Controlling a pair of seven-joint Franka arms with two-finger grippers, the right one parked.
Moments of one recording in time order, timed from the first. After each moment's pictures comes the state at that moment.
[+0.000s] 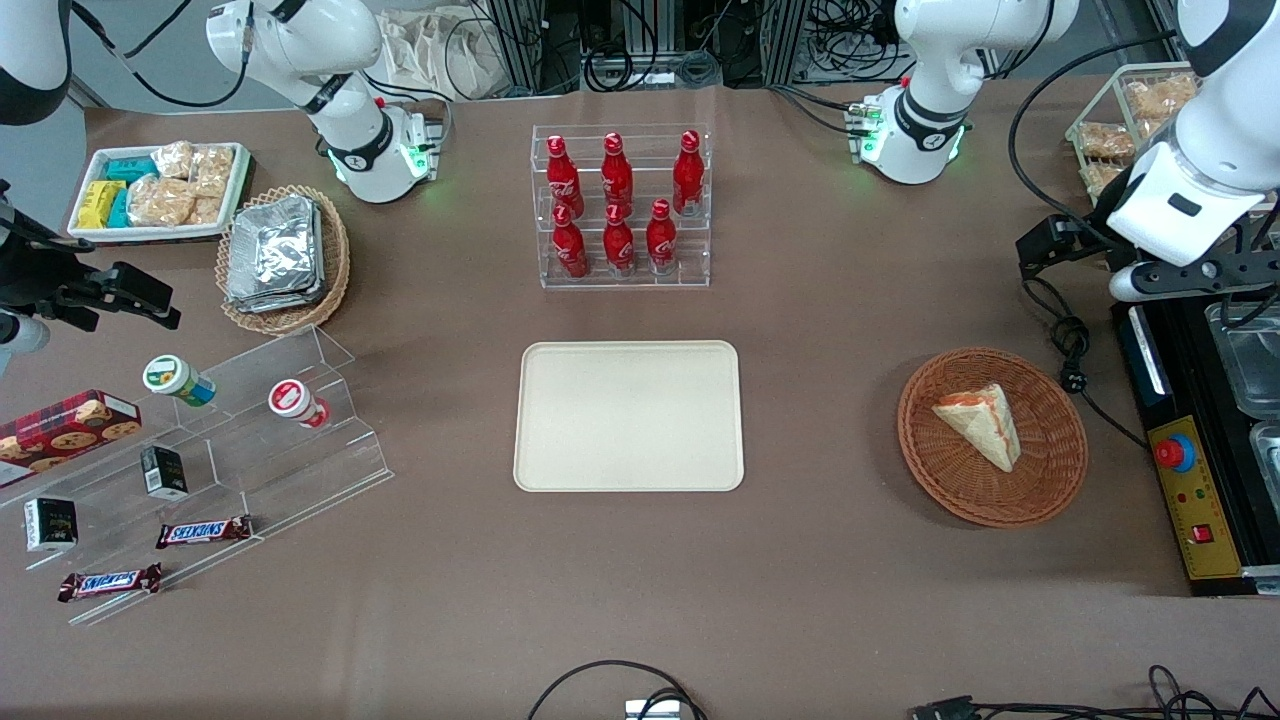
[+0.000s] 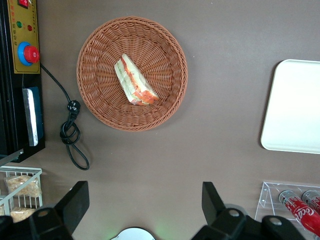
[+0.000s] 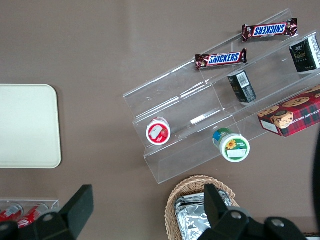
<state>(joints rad) -0.08 -0.08 -0.05 -1.70 0.02 1.53 -0.20</state>
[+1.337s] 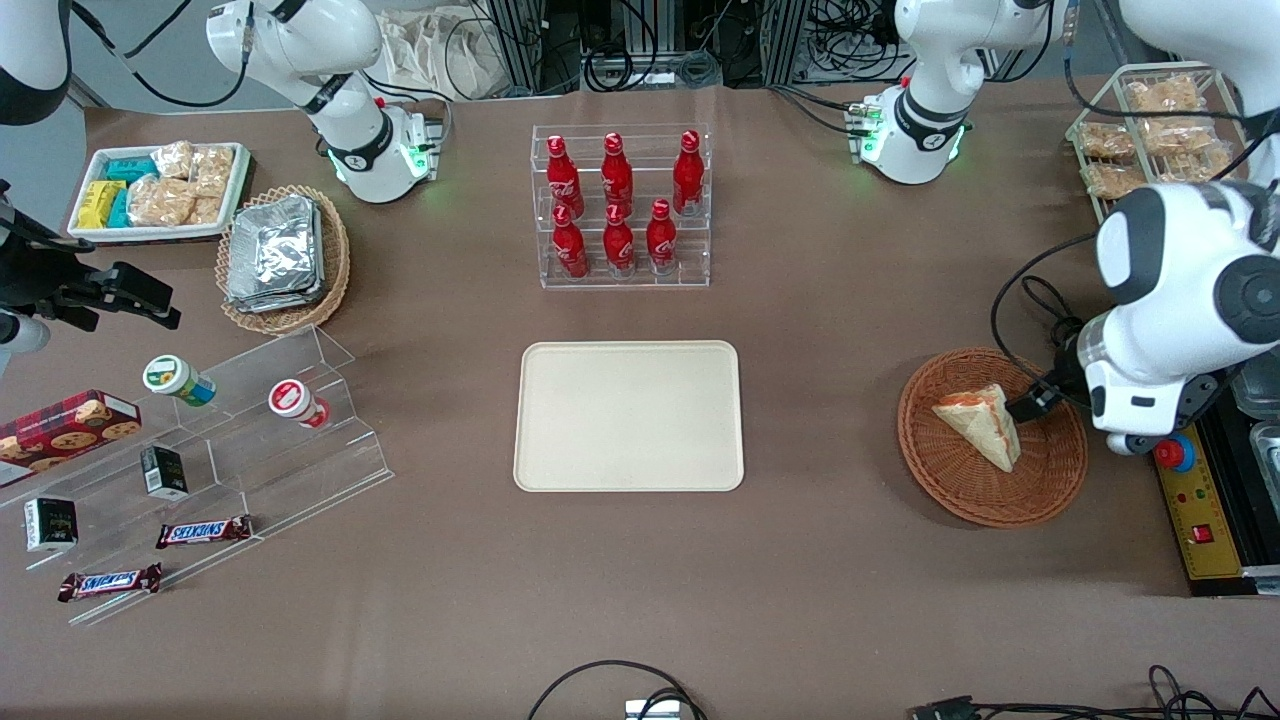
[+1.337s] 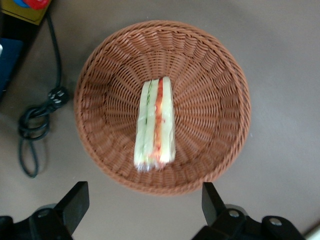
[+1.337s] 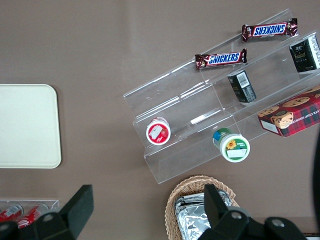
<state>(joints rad) -0.08 0.22 0.07 -1.89 0.04 2.00 -0.69</state>
